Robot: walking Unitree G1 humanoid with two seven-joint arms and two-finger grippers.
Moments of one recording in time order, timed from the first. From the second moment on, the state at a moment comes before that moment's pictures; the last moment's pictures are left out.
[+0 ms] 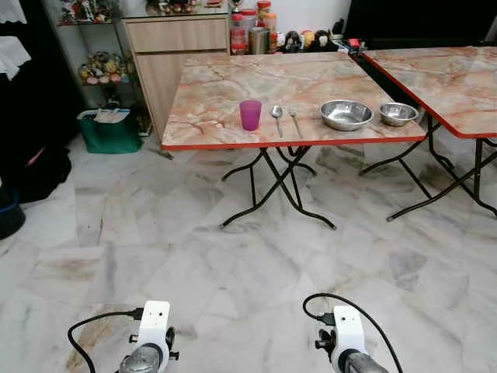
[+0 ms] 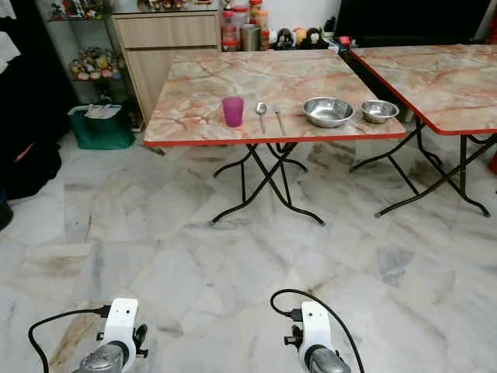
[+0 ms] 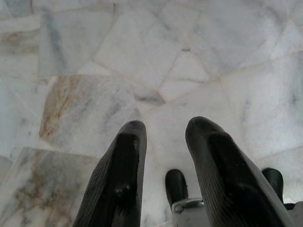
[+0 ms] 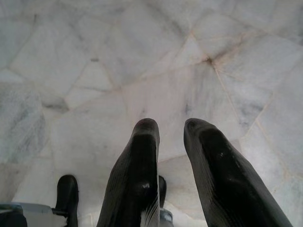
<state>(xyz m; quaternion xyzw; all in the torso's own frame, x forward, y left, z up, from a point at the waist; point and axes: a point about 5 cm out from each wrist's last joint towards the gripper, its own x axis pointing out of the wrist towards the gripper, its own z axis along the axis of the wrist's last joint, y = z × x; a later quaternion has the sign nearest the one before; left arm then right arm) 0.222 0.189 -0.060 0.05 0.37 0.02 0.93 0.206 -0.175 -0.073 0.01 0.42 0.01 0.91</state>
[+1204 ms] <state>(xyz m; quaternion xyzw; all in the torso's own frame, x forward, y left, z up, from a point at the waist) 0.223 0.198 -0.058 0.05 0.37 0.04 0.93 0.217 -0.166 -0.067 0.01 0.40 0.03 0.92</state>
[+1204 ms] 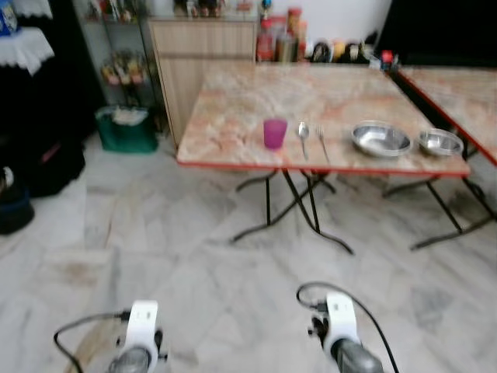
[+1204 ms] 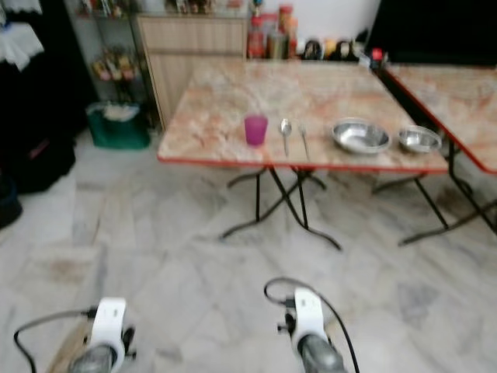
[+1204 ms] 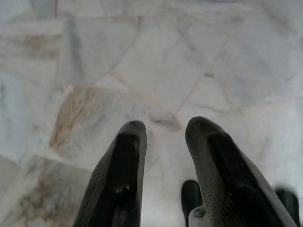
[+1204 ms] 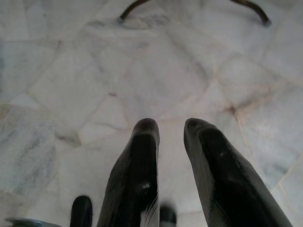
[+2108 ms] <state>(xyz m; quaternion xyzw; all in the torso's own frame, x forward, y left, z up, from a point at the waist) 0.220 0.198 -0.060 0.05 0.37 0.03 0.93 0.215 -0.163 -0.068 0.02 0.40 0.02 0.91</state>
